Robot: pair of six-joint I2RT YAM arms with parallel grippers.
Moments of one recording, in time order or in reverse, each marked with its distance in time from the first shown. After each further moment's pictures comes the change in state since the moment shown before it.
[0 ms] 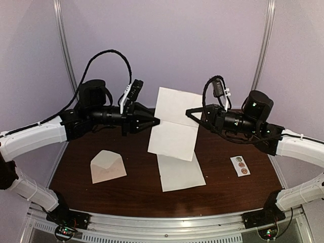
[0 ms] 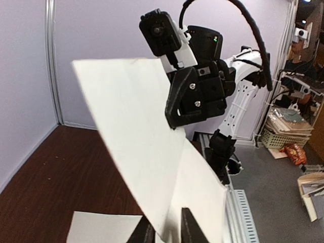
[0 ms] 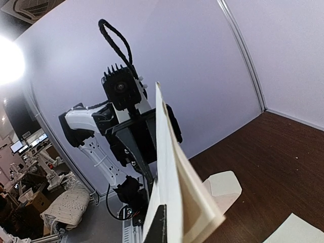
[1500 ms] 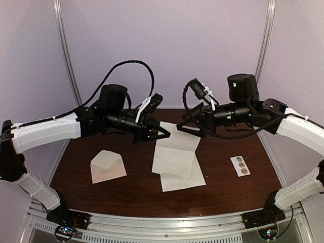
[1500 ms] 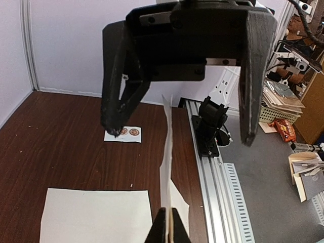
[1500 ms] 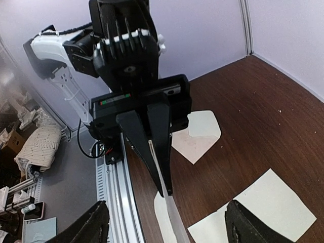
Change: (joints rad) left arm -0.049 0.145 0.098 -0.193 0.027 0.085; right arm 0.054 0.122 0.388 -0.736 0.038 -0.375
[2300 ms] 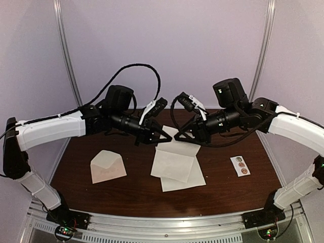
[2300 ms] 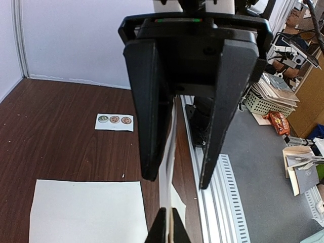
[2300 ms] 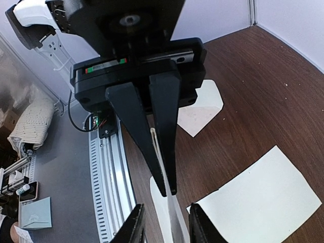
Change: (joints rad) left arm -0.008 0.058 0.053 -0.101 0.030 0.028; right arm 0.051 0.088 0.051 -0.172 0.040 -0.090
